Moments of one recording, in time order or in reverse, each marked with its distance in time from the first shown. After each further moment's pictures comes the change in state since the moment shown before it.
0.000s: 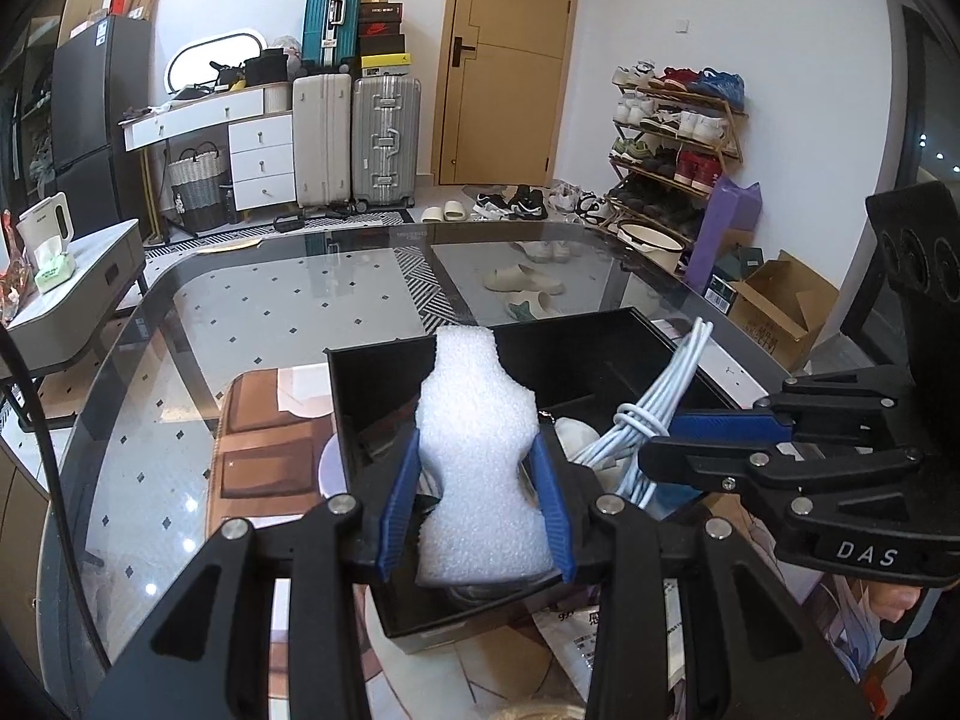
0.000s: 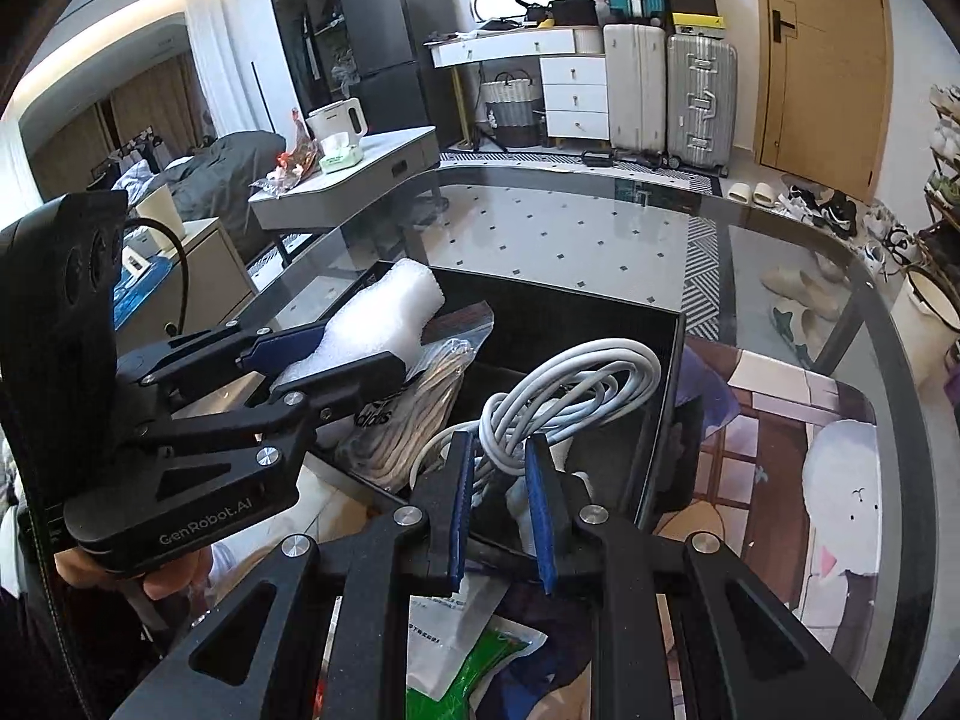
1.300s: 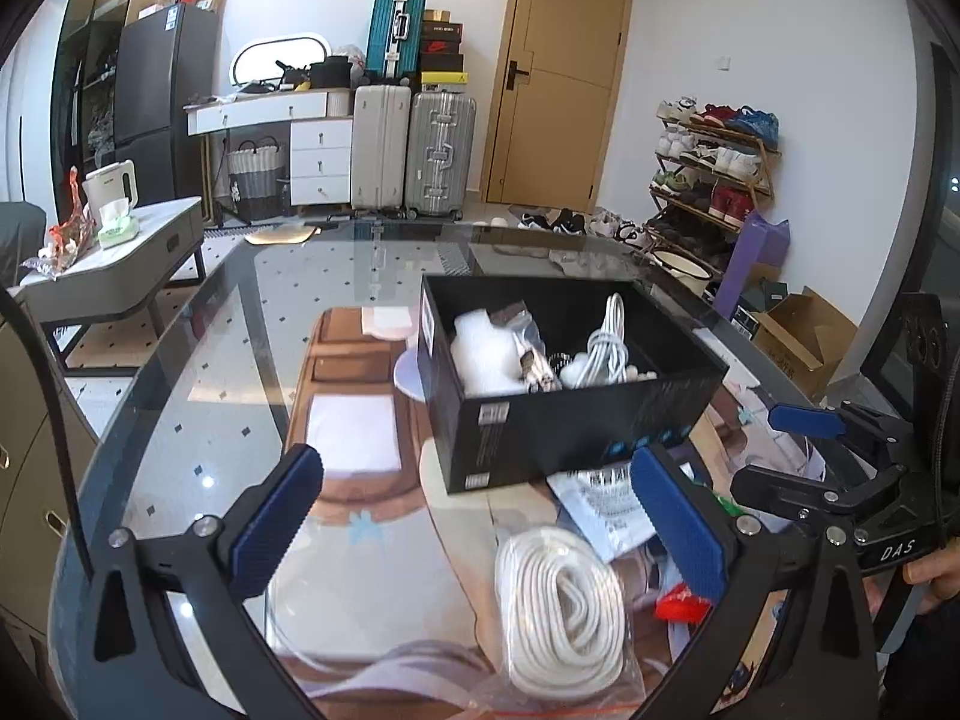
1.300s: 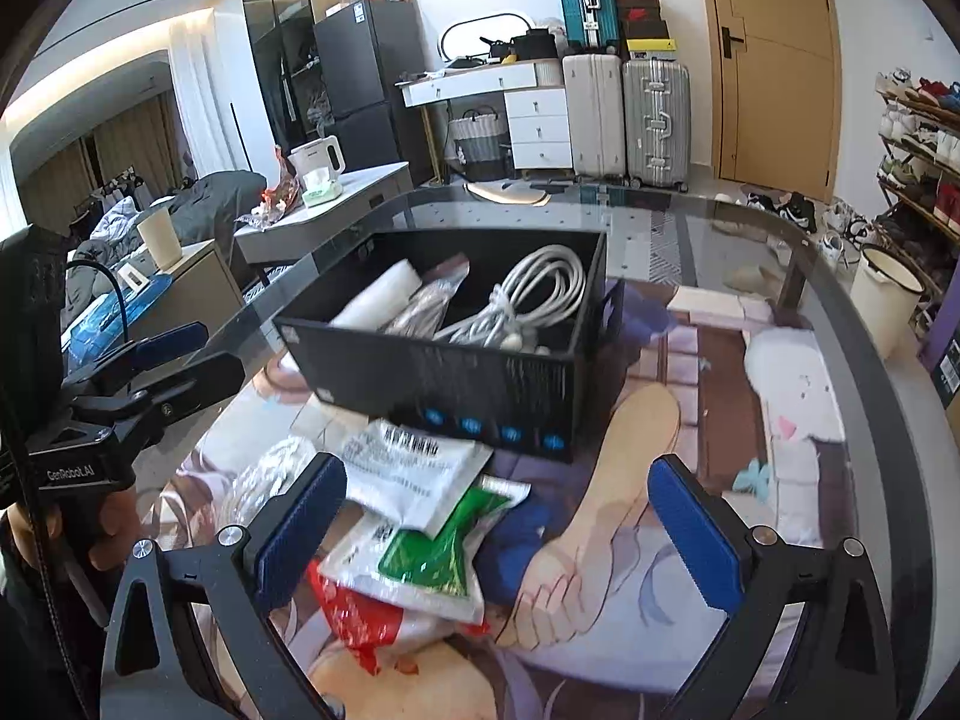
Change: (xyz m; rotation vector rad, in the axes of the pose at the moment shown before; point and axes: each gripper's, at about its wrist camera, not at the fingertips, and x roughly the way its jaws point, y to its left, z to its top) left arm -0.074 0.003 -0.061 -0.109 -0.055 0.086; right arm -0.052 0.001 -0.086 0.073 -0.094 -0.055
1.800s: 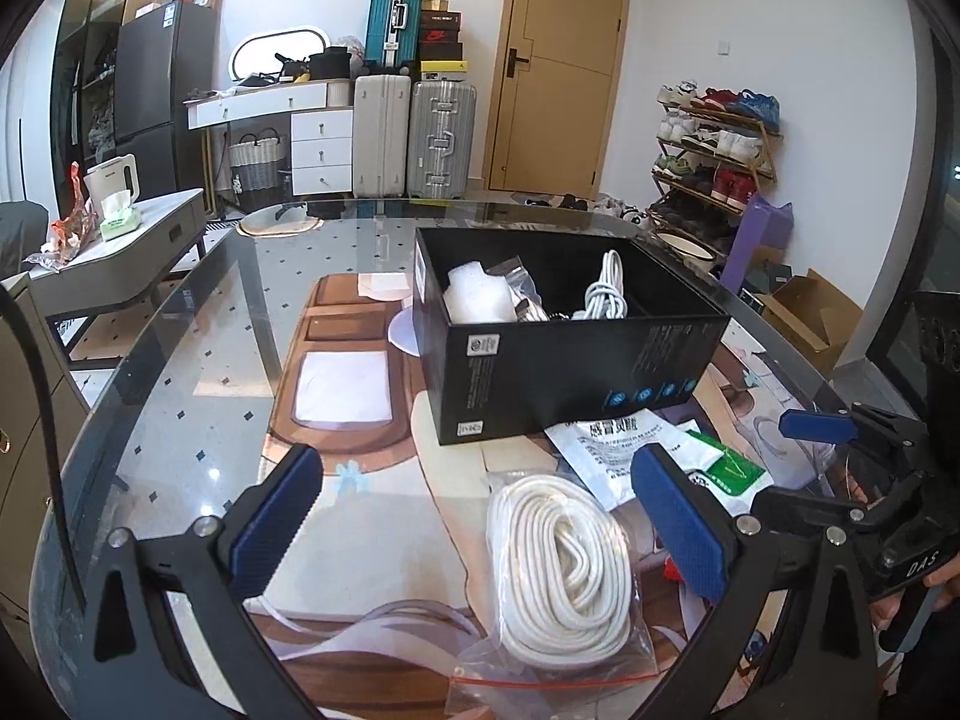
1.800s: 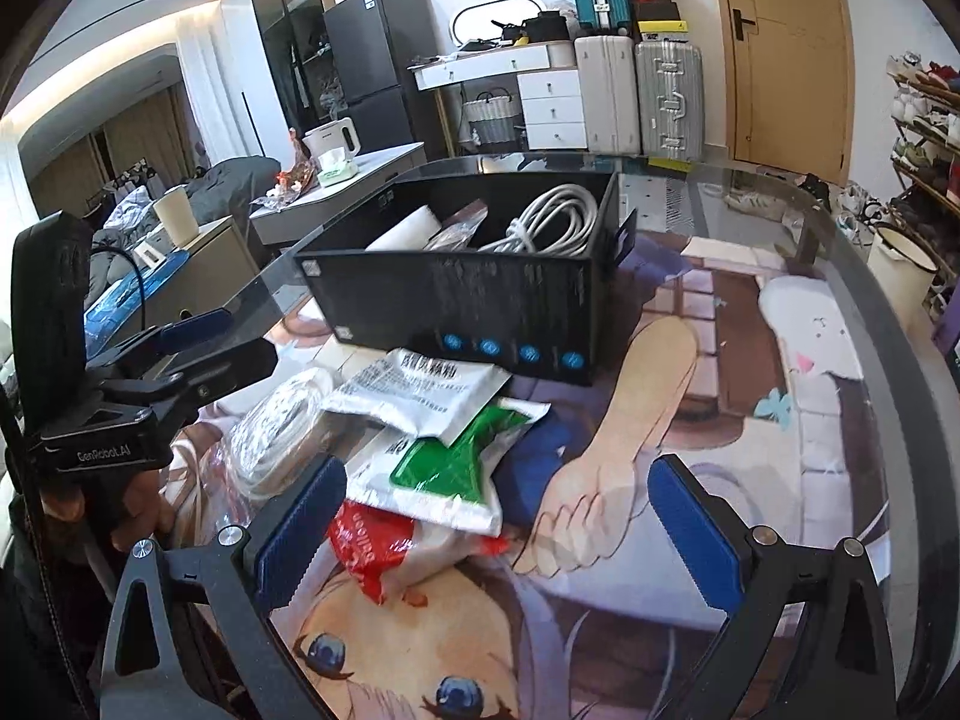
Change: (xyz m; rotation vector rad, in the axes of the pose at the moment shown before) left arm 0.004 -0.010 -0.024 0.019 0.021 0.016; right arm -0.003 0.006 -0.033 -0.011 0.038 0.048
